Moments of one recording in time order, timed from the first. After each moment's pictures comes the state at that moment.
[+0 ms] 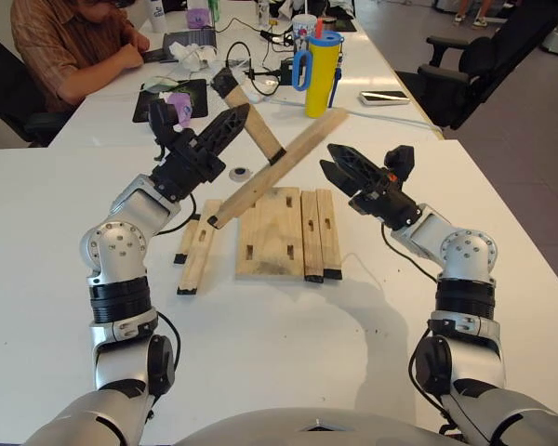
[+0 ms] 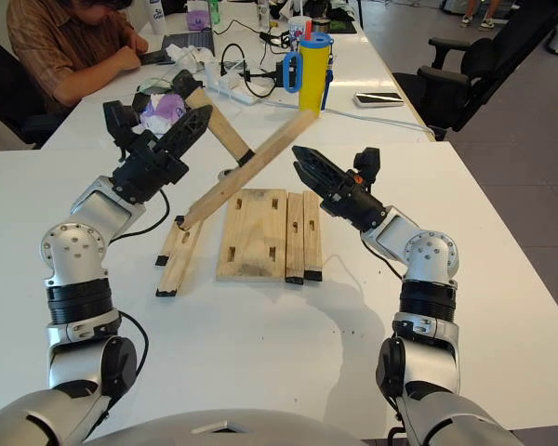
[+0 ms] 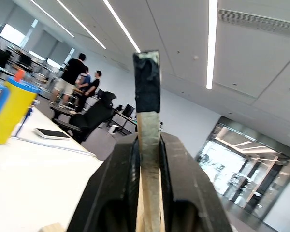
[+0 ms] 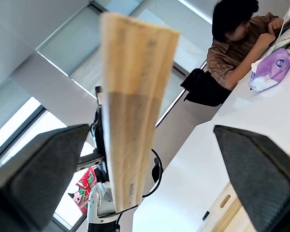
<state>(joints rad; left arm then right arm) -0.57 0.21 0.31 -0.05 -1.06 0.83 -0.55 -0.55 -0.24 -0.38 0.25 1.15 1.04 0.68</state>
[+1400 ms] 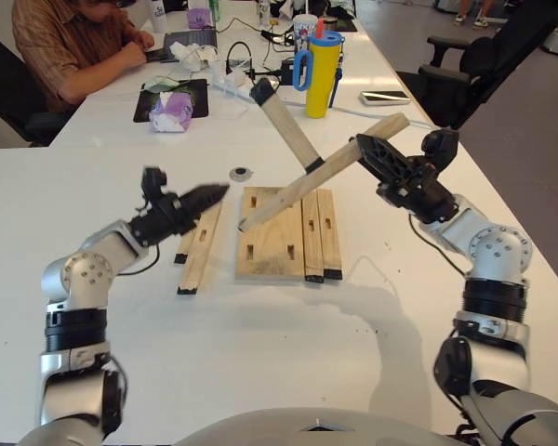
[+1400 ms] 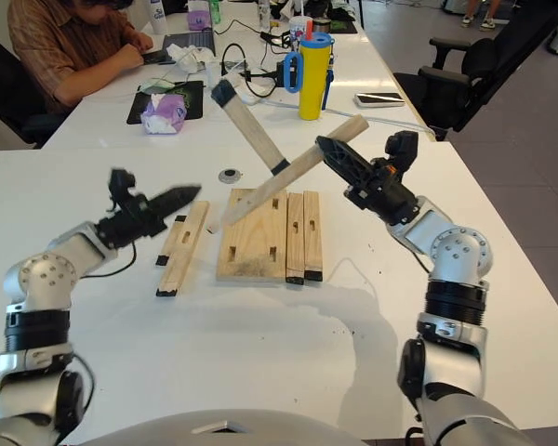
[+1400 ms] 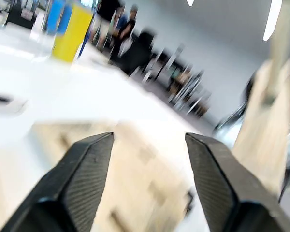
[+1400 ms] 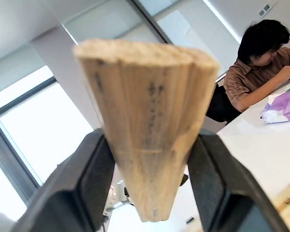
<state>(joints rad) -0.26 0.53 0.07 0.01 -0.75 0.71 -0.79 -0.53 -0.48 -0.31 0.18 1.02 0.88 1.00</state>
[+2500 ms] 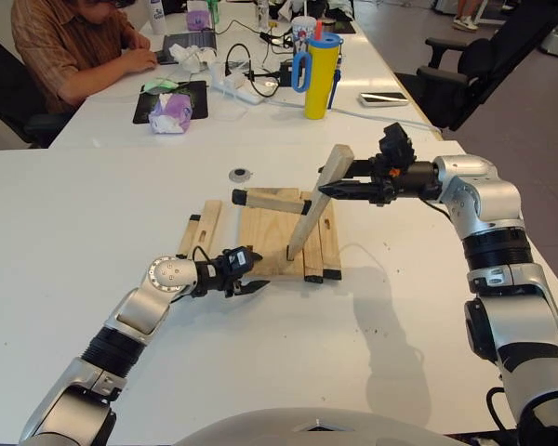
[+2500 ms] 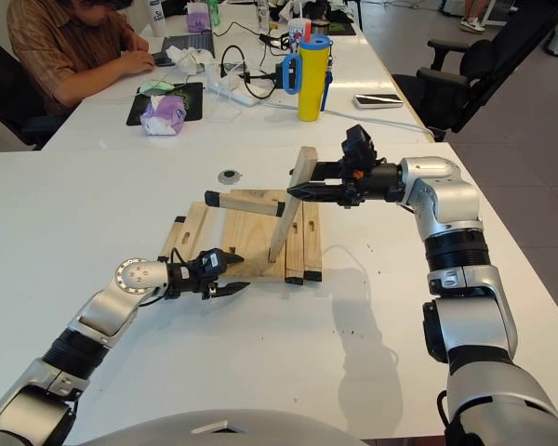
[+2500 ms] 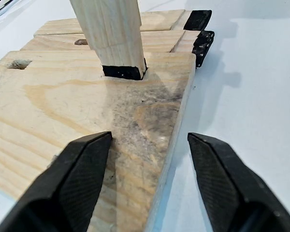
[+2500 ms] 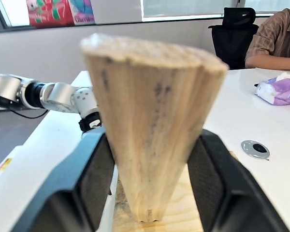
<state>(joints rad) -0.25 0.54 -0.40 0.07 -0.04 0.16 -0.87 -0.76 -0.55 0.11 0.36 0.43 0.36 1.42</state>
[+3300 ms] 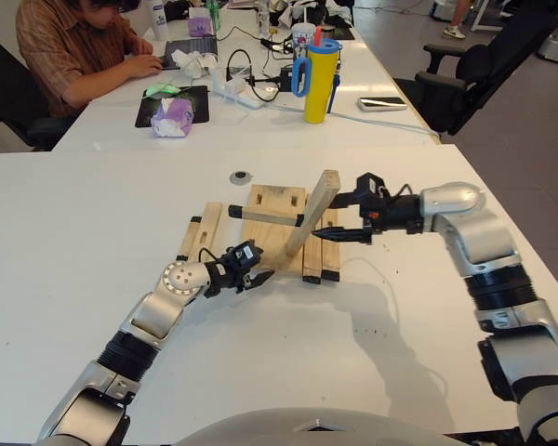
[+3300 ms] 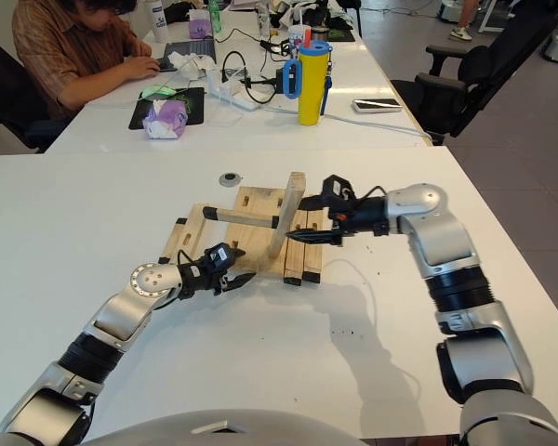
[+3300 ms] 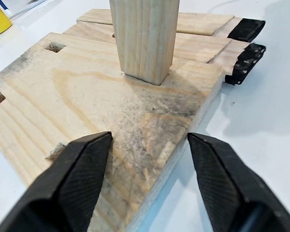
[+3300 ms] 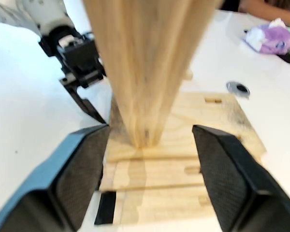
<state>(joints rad) -0.23 0.47 -0.41 0.04 -0.03 0.28 -0.68 -0.55 -0.73 0.19 0.15 0.26 0.35 1.27</state>
